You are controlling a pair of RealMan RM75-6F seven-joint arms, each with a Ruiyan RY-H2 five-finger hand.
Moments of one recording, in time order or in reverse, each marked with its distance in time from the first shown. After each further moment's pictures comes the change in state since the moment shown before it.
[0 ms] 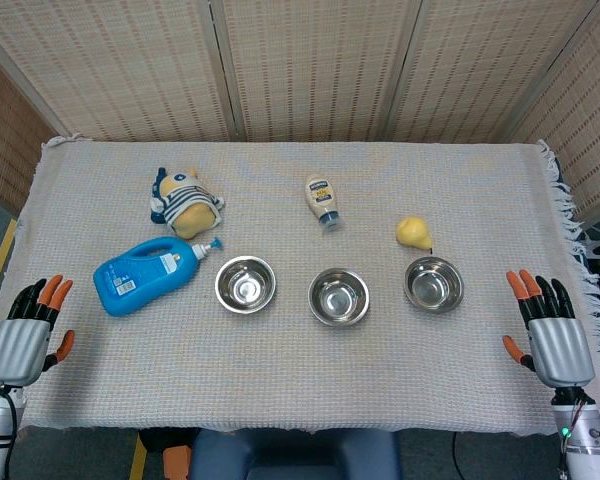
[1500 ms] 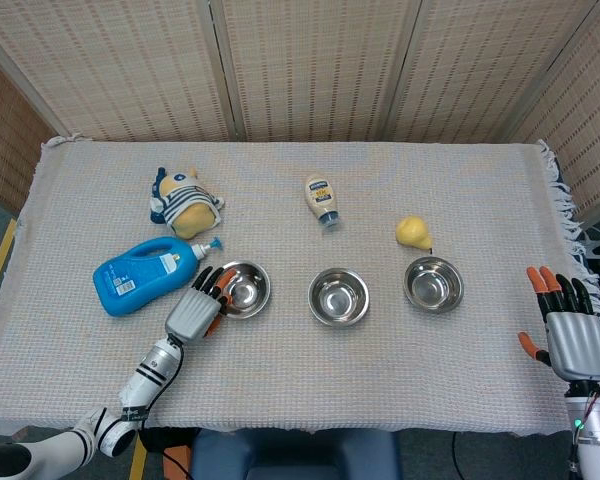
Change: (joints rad) left arm -0.430 -0.561 -0.003 0.460 0.054 -0.328 0.105; right arm 0.007 0.048 0.026 -0.030 0.117 -0.066 0.007
